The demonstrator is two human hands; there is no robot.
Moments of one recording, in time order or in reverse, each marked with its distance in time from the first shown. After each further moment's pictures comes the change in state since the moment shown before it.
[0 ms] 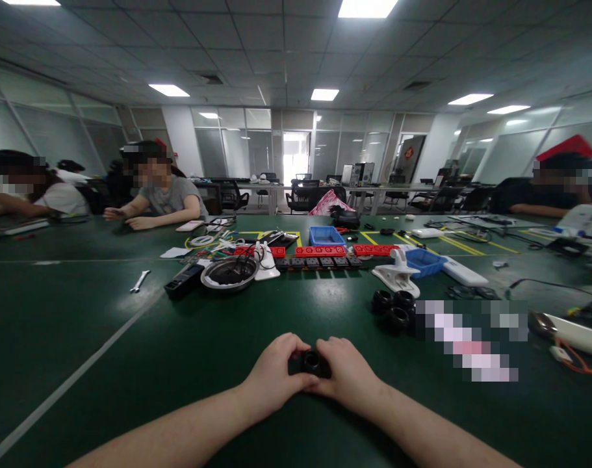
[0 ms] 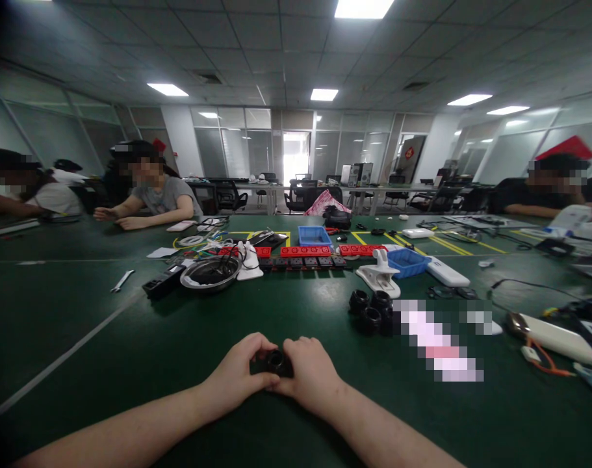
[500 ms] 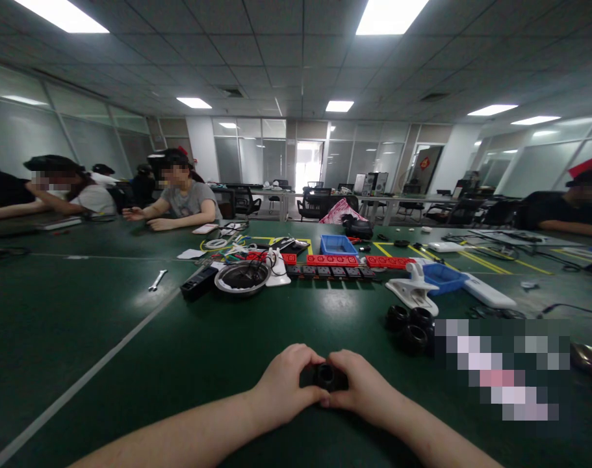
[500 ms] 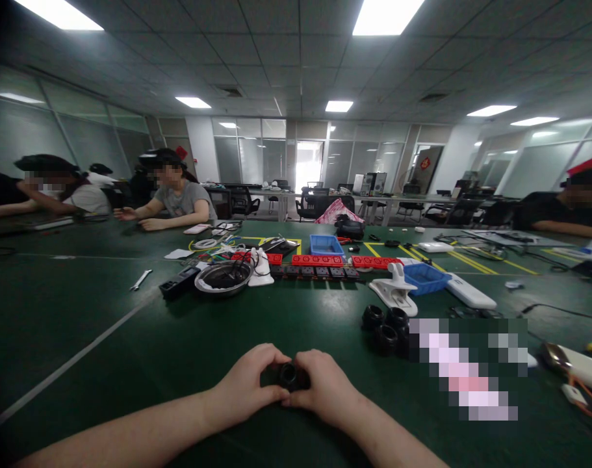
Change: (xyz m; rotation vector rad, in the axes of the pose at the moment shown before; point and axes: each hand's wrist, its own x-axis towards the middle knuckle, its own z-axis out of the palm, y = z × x) left_hand 0.002 0.001 -0.005 0.031 -0.030 0.065; right_hand 0.005 0.009 -0.004 0.134 -0.093 -0.018
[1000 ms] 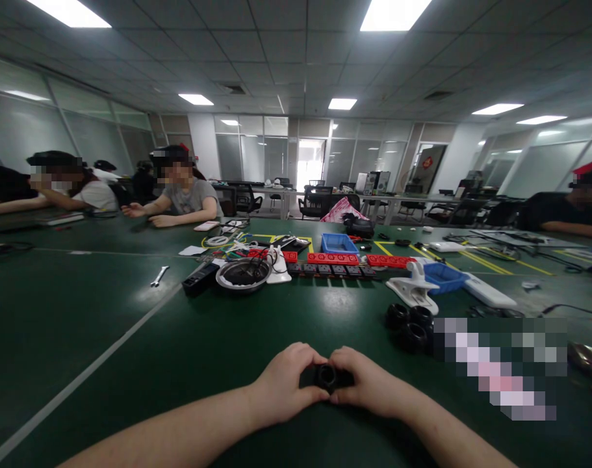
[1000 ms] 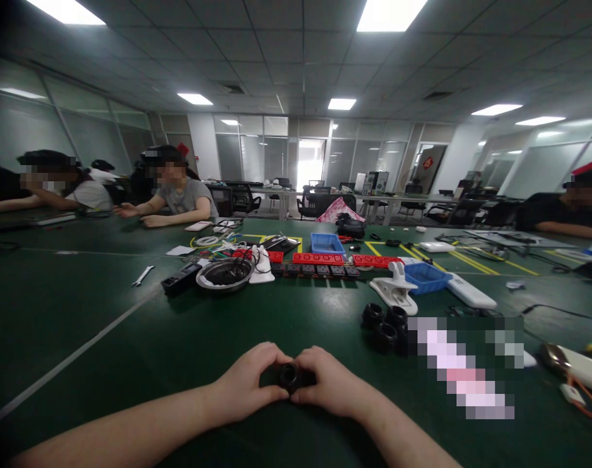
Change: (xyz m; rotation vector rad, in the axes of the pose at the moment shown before) left_hand -0.004 0.000 -0.002 -0.008 -0.035 0.112; right_hand -0.005 0.005 -0.015 0.174 -0.118 -0.122
